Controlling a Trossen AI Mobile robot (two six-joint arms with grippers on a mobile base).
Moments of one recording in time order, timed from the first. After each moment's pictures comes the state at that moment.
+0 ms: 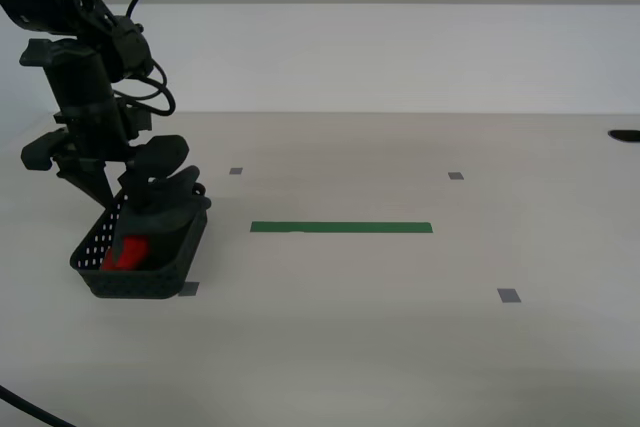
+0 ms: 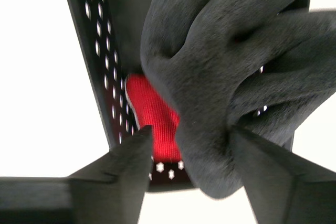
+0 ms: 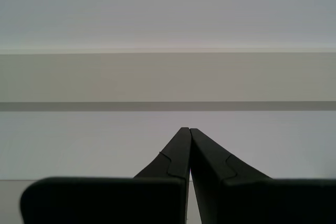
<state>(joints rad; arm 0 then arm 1) 0.00 1.05 0.52 0.52 0.00 0.00 -0.15 2.04 0.94 -0.44 0.03 -0.04</state>
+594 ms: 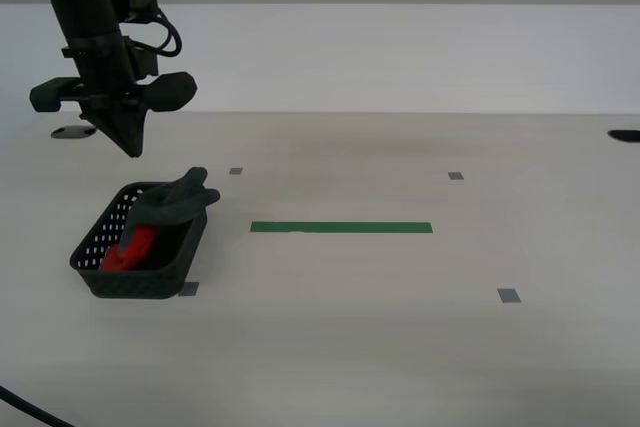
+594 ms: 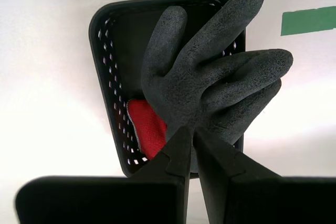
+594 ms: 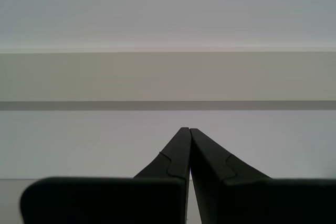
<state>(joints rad) 0.00 1.05 0.52 0.51 0.00 0.00 -0.15 2.00 1.20 -0.74 0.07 -0.05</state>
